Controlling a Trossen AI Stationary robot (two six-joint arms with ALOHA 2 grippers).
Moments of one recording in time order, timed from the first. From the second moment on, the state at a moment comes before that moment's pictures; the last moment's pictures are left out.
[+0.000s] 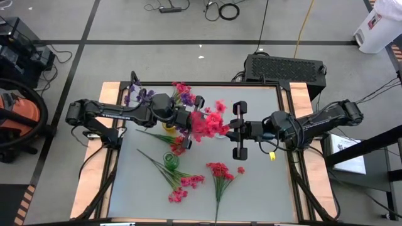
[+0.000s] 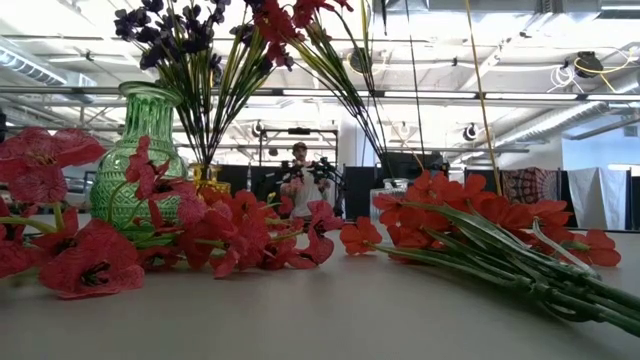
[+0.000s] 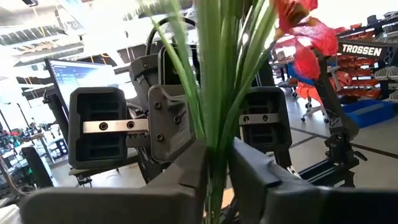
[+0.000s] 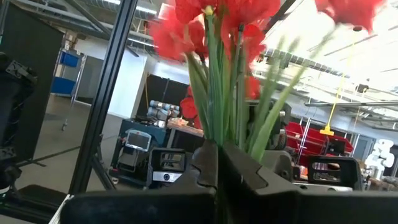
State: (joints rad) left arm 0.01 1.51 1.20 0.51 0.38 0.24; right arm 0.22 1.26 0.94 0.68 0.13 -0.32
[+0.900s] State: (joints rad) left arm -0.05 1.23 1.20 0.19 0.39 0.27; right arm 0.26 1.26 0.94 0.60 0.24 -0.38
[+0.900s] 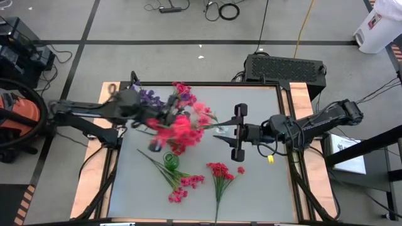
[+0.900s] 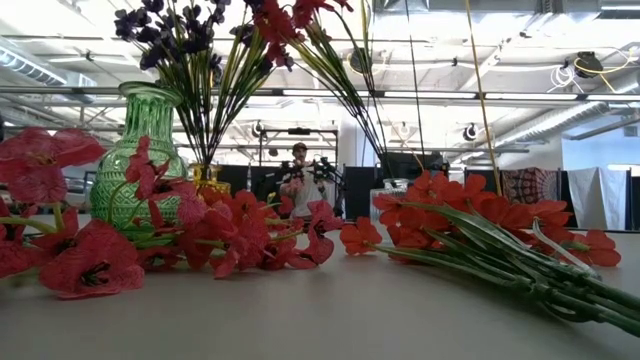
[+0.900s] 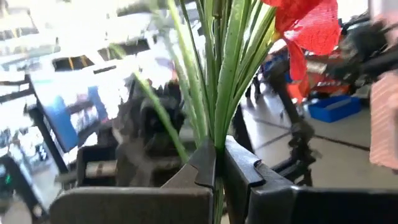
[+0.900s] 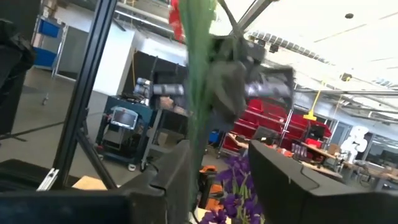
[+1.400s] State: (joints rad) left arm -0.18 0.95 1.20 -0.17 0.42 0.22; right arm 0.26 1.26 0.94 0.52 0.24 -0.35
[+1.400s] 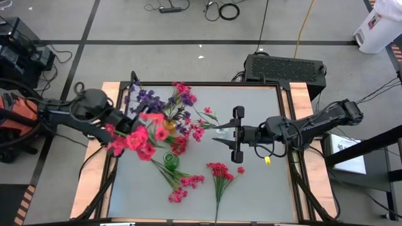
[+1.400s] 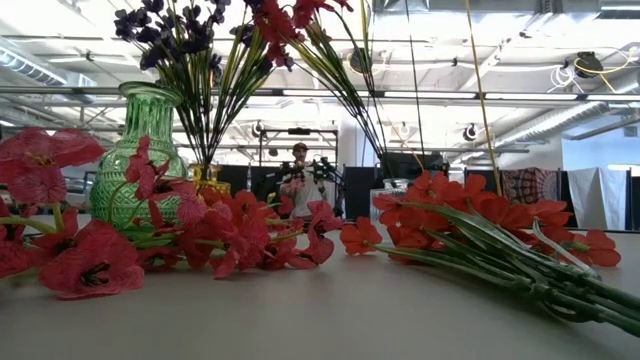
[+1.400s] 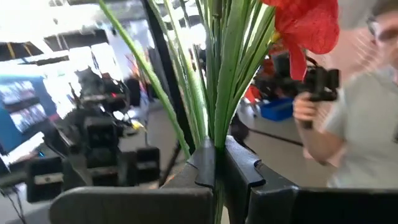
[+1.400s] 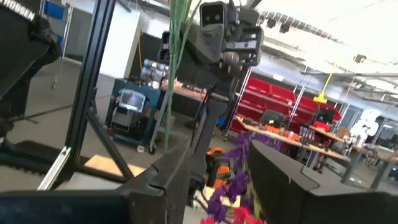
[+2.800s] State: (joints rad) left arm -0.24 0.69 0.47 0.33 0.29 0.15; right arm 0.26 1.25 0.94 0.18 0.24 -0.18
